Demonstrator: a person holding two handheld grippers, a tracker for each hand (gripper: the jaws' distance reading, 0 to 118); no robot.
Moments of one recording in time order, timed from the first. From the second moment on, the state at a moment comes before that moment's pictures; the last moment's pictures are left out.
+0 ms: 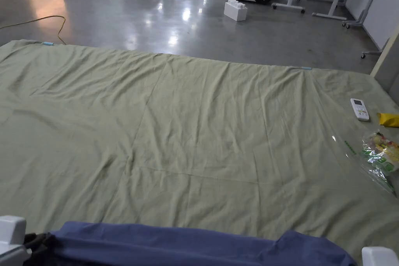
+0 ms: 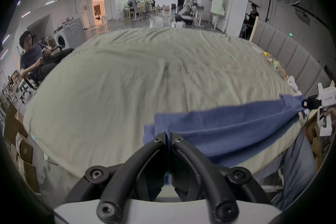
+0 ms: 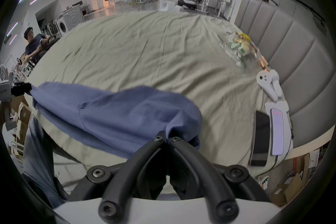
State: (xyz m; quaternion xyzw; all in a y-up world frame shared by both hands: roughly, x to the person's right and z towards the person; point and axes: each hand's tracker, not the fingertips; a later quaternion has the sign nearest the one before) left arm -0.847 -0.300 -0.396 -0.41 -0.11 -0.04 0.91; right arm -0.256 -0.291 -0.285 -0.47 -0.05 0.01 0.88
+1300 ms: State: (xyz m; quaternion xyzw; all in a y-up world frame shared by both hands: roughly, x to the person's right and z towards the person) left arm -0.709 -0.230 -0.436 -0.10 -0.06 -0.06 0.99; right arm -0.365 -0.216 -0.355 -0.06 -0.14 0.02 0.99
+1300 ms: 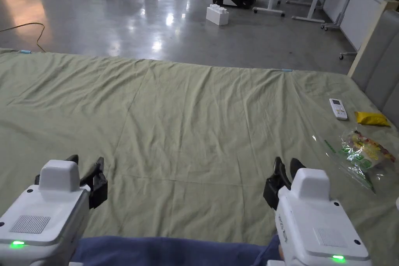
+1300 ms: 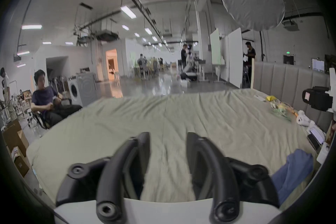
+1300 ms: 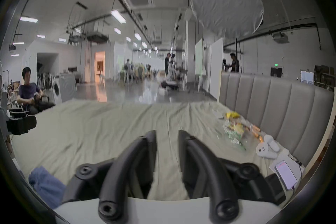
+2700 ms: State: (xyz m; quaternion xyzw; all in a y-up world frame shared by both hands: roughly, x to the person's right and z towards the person) left arm -0.936 -0.374 -0.459 -0.49 -0.22 0.35 0.77; right arm -0.381 -0.256 -0.370 -0.15 -0.10 0.06 0.98
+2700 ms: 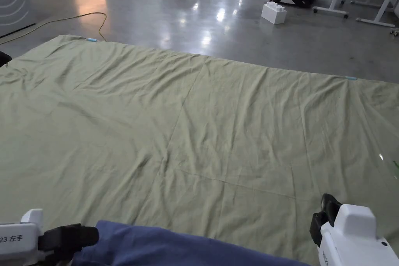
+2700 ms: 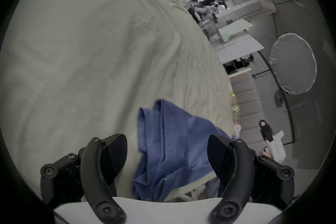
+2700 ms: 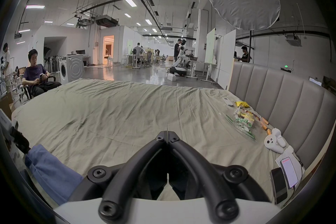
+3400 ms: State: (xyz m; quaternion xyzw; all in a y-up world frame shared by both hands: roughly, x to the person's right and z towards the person) left arm -0.901 -0.372 -0.459 -0.48 -0.23 0.34 0.78; right arm -0.385 -0.262 -0.369 -0.17 -0.10 0.06 0.98
